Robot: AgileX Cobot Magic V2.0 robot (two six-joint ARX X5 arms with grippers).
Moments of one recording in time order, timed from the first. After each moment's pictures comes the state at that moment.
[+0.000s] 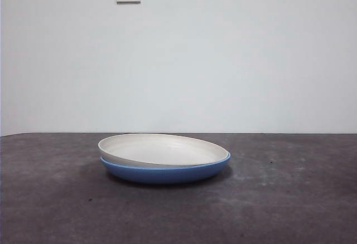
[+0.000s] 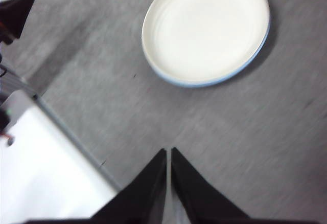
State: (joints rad) left arm 0.00 0.01 0.03 -0.18 -0.02 -0.04; right arm 0.40 0.79 0.95 -0.90 -0.44 0.09
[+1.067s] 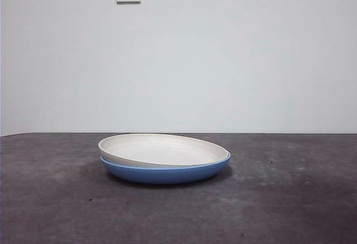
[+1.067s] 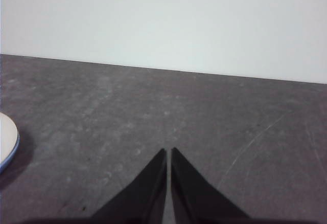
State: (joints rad) left arm 0.00 0.01 0.03 -0.18 -0.02 -0.04; right arm -0.12 0.05 0.06 -0.04 -0.23 -0.02
